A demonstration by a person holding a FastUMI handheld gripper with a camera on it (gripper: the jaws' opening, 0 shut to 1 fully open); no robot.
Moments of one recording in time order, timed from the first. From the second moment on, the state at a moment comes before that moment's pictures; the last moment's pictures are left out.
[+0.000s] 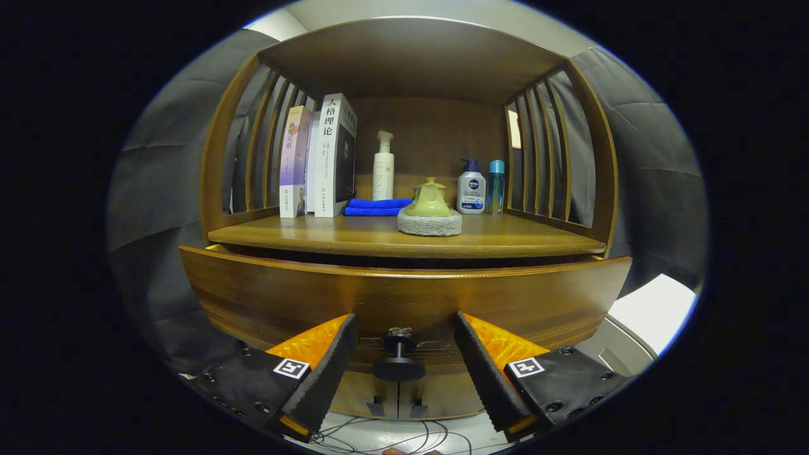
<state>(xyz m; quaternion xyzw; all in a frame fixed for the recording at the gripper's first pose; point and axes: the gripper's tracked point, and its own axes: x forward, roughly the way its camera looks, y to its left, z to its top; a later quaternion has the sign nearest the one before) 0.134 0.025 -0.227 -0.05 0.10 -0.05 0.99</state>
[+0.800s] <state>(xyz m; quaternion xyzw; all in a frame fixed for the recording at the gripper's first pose) 0.162 0.034 -0.234 -0.08 0.12 -0.05 0.99</state>
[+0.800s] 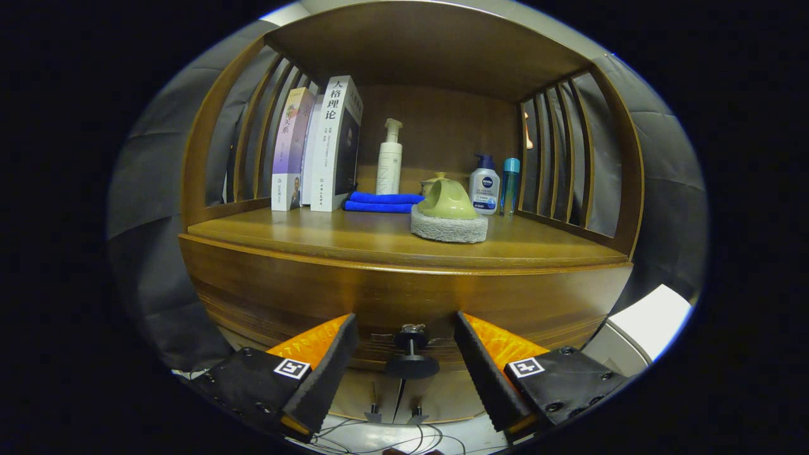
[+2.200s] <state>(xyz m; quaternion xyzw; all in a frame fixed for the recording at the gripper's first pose) -0.015 -0.002 -0.040 -0.06 -0.06 -0.03 1.00</state>
